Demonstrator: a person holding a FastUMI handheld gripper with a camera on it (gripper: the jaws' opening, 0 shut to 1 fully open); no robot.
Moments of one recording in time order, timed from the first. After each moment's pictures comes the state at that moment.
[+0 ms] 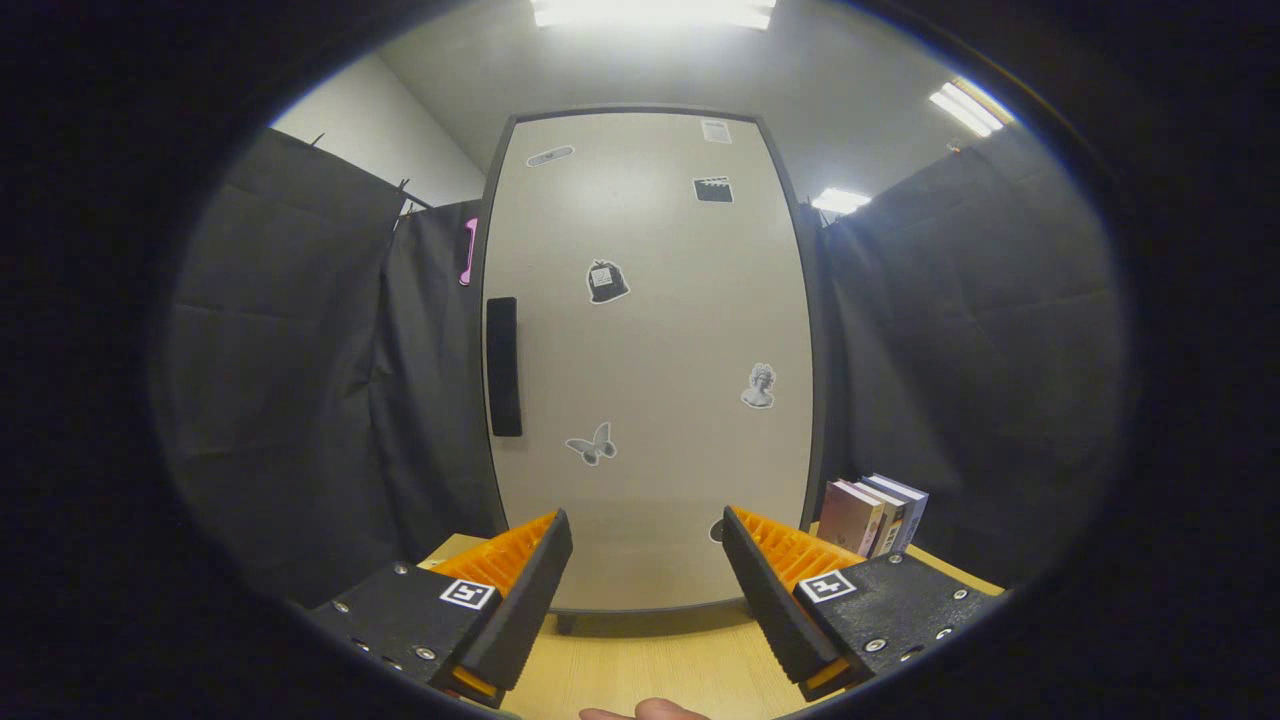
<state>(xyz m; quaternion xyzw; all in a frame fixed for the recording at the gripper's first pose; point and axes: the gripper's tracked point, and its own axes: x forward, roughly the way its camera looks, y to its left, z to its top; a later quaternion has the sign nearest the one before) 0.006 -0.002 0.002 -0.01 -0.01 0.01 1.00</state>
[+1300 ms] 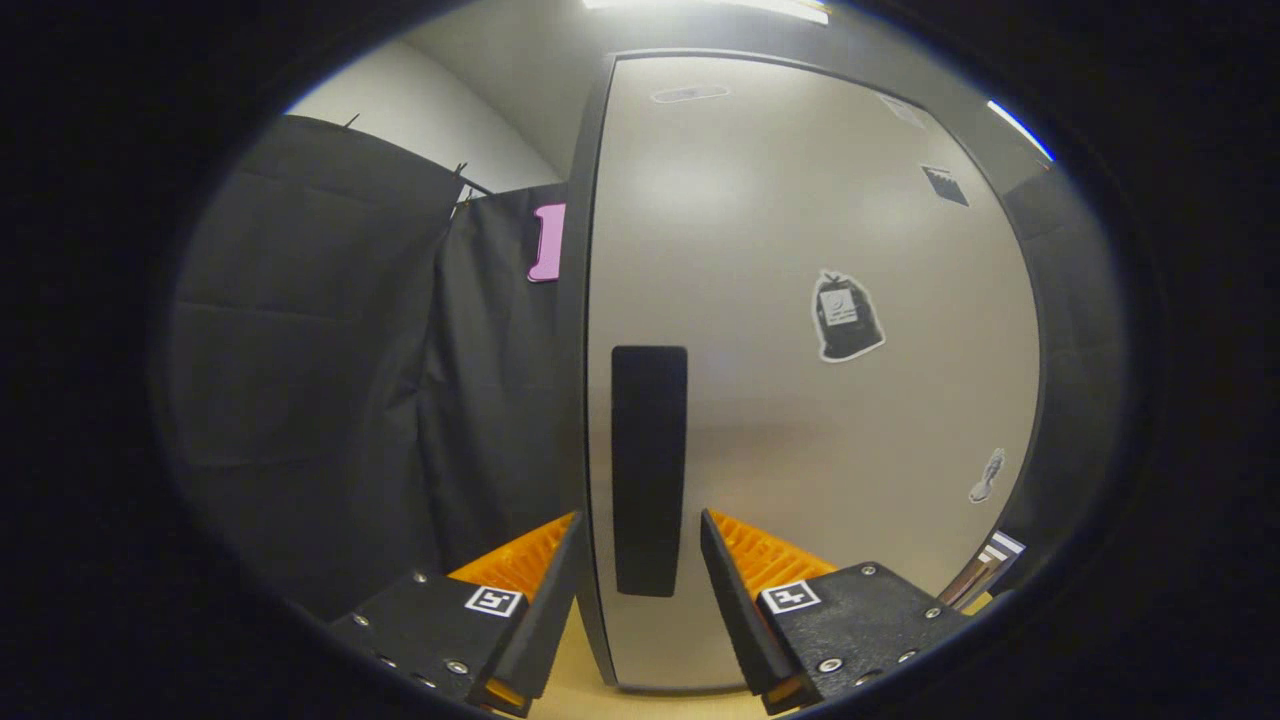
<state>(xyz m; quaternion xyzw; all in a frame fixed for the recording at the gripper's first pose) 0.150 0.142 0.052 -0.03 0.00 0.12 0.99</state>
